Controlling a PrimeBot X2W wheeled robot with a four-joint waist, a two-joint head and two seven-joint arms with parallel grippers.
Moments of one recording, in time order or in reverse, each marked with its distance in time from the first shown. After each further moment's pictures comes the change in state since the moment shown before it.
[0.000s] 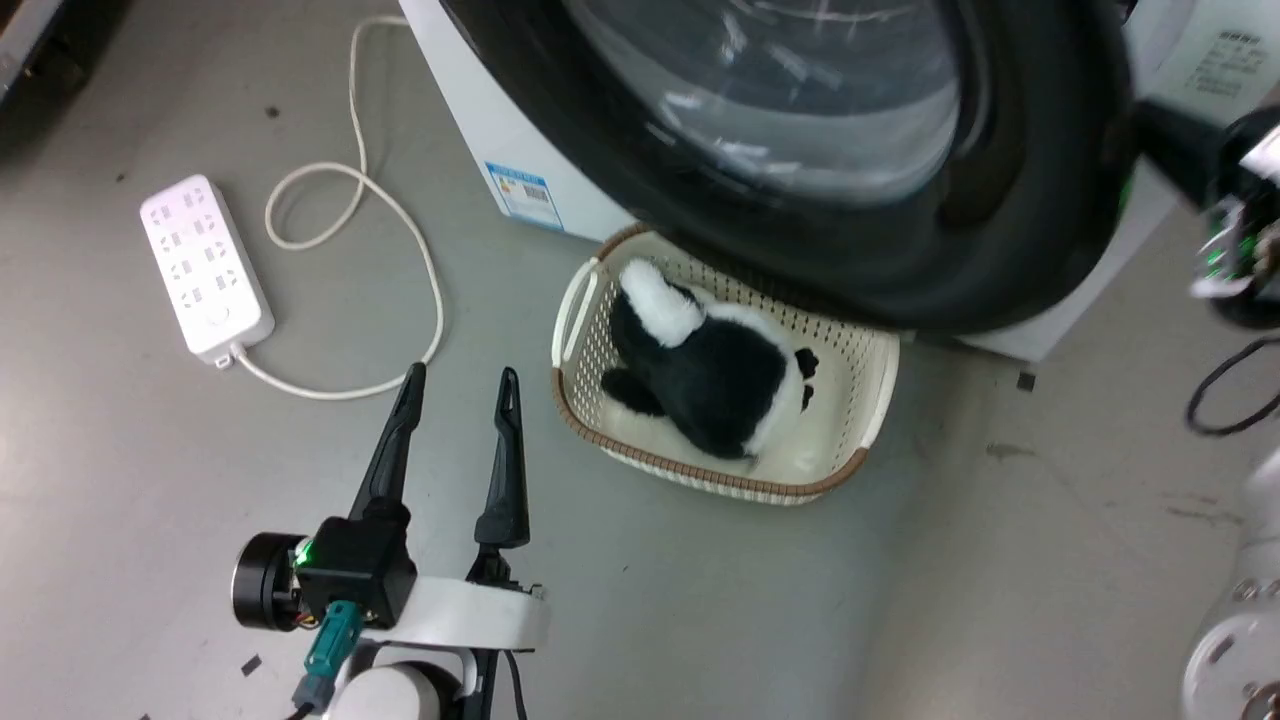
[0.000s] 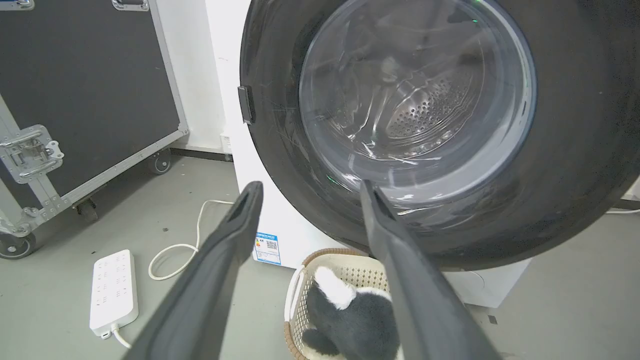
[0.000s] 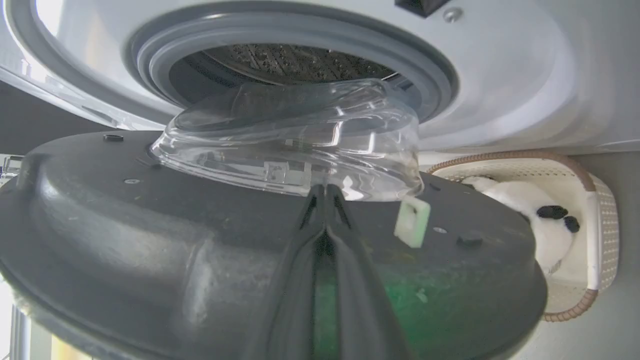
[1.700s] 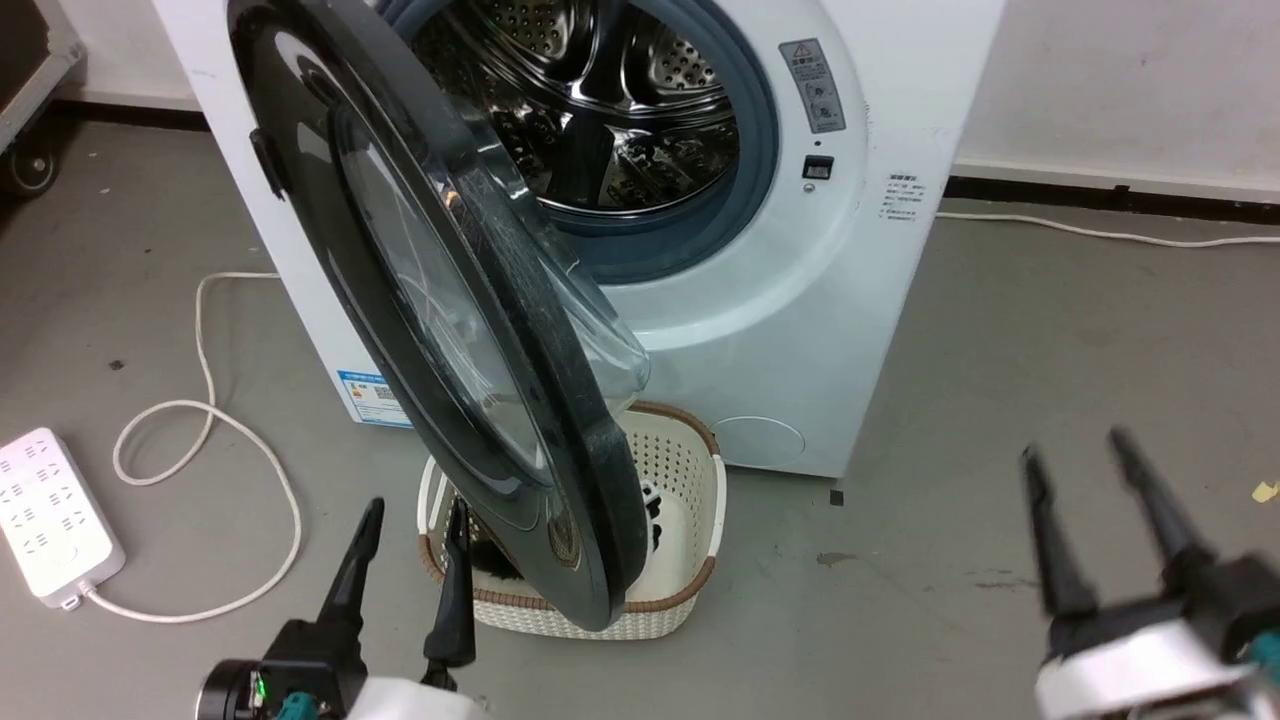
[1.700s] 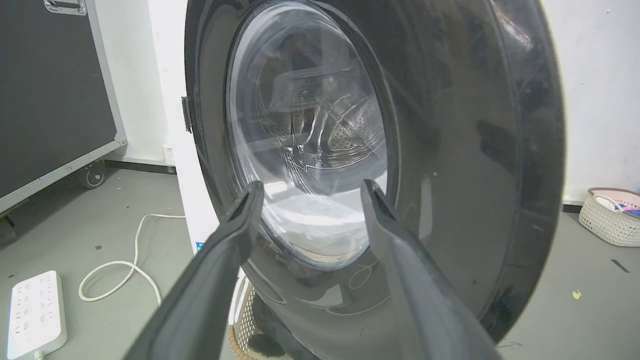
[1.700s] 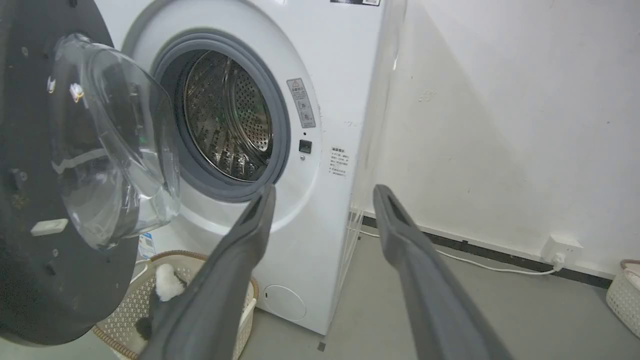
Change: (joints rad) left arm 0.171 0.000 0.116 0.066 -0.003 -0.105 -0.009; right arm 1.003 -0.087 0.591 -0.677 -0.692 0.001 -1.161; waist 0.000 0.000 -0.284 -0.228
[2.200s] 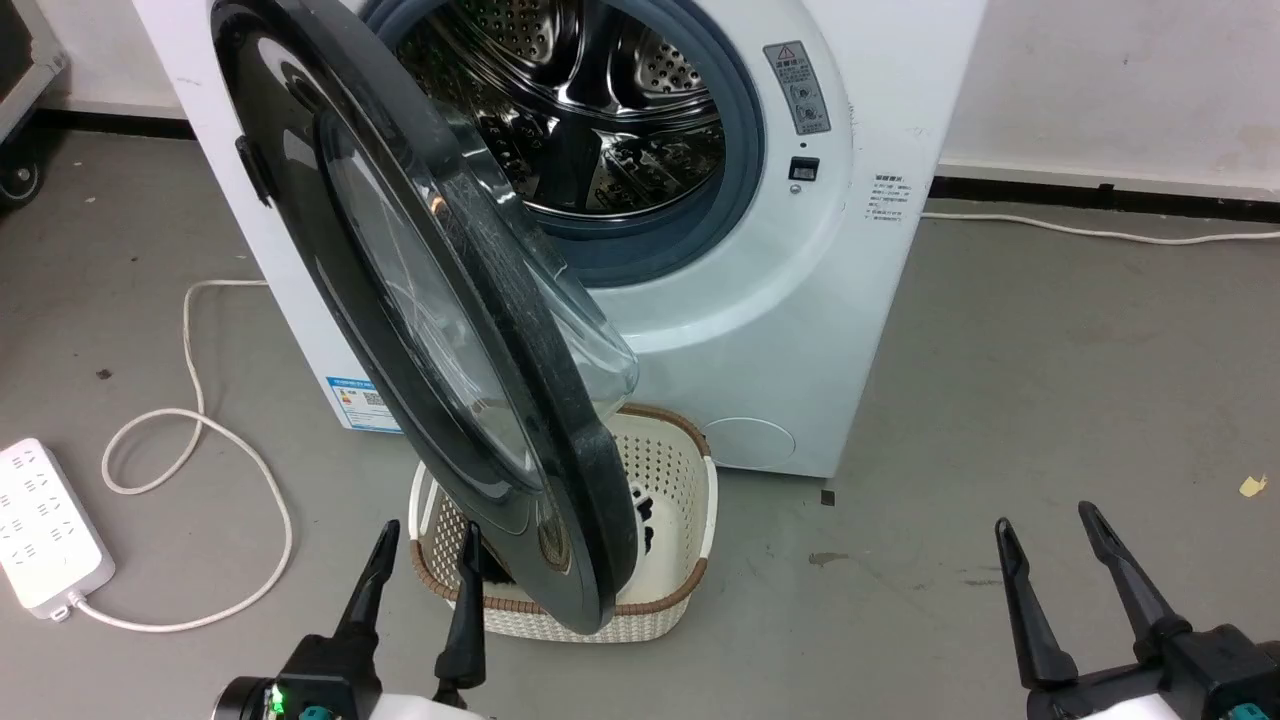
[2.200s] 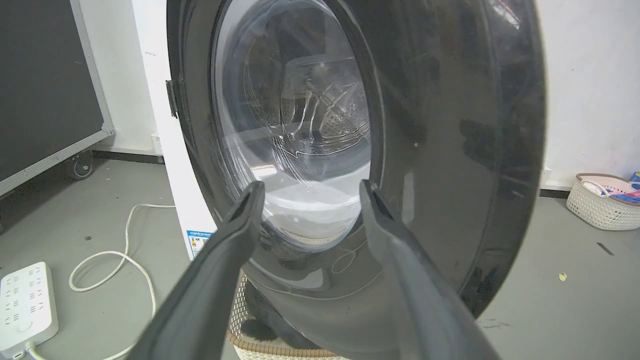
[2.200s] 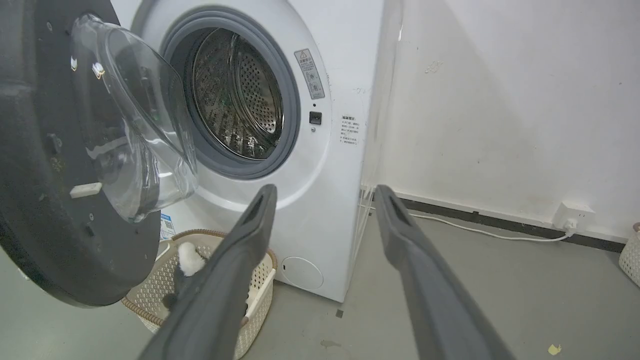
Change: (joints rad) left arm 0.029 0.000 -0.020 0.021 0.000 -0.002 0.000; right arm 0.141 0.102 -0.029 -0.040 -0.060 0.000 -0.024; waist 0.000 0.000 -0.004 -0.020
